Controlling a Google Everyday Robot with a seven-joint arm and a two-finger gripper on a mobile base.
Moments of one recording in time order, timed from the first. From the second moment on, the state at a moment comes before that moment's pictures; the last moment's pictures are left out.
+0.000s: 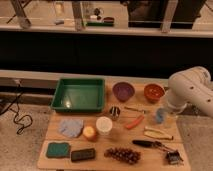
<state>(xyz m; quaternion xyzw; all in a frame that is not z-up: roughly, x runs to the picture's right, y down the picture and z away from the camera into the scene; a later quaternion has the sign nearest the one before) 0.294 0.115 0.680 -0.28 0.02 0.03 0.96</state>
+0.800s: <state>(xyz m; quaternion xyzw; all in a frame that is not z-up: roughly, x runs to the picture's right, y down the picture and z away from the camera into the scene) 0.255 0.120 0.669 -0.28 0.00 0.00 0.96</state>
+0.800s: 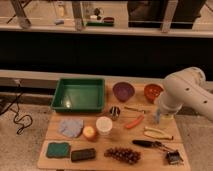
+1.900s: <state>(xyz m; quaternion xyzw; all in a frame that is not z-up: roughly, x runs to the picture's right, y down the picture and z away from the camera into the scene) 0.122 0.165 0.639 -0.30 -0.09 -0.10 0.94</state>
